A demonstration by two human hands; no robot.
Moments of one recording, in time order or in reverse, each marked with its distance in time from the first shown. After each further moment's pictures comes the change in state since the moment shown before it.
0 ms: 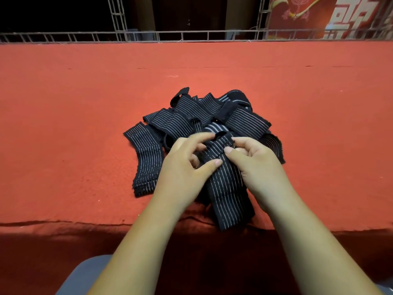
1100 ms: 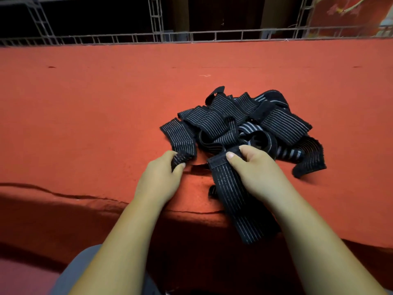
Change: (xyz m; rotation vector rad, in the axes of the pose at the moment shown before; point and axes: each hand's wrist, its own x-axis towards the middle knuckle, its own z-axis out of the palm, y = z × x) left_hand -0.014 -0.085 -0.088 0.560 0.037 -0.379; right_hand 0.000 -0.001 0.051 -0.515 -0.210 -0.045
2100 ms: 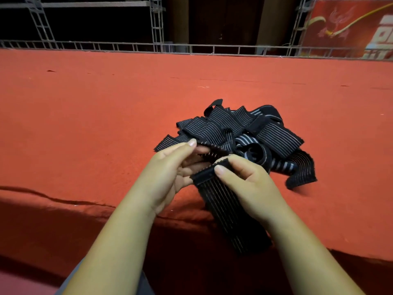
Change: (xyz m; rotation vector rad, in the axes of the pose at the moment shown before) left_hand -0.033 0.070 -0.054 -1.279 -0.347 -0.063; right_hand -0.026 -0.012 0.000 0.337 -0.115 -0.385
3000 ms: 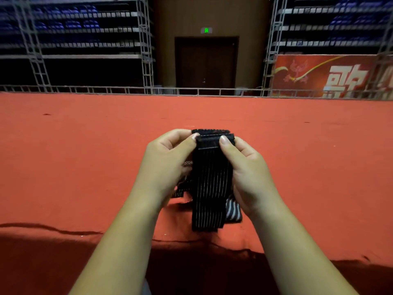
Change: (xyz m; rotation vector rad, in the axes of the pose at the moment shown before) left_hand -0.050 0.100 0.069 0.190 0.051 0.403; right_hand -0.003 -0.143 -0.016 0.629 0.272 0.008
